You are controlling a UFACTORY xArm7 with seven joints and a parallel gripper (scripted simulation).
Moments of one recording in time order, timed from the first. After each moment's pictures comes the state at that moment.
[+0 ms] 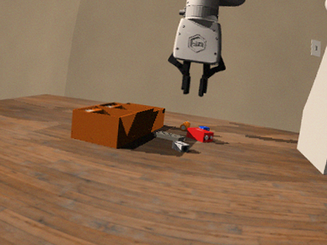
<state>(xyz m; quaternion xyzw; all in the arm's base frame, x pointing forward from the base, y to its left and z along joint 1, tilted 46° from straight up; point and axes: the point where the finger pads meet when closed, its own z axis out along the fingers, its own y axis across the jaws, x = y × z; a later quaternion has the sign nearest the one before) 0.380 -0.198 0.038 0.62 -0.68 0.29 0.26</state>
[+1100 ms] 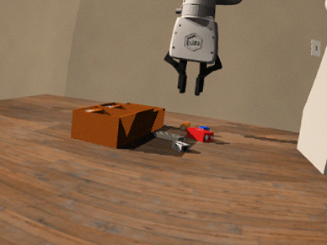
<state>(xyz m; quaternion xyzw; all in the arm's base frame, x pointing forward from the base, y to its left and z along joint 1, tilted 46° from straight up) 0.388 -0.194 0.035 0.62 -0.68 0.29 0.26</state>
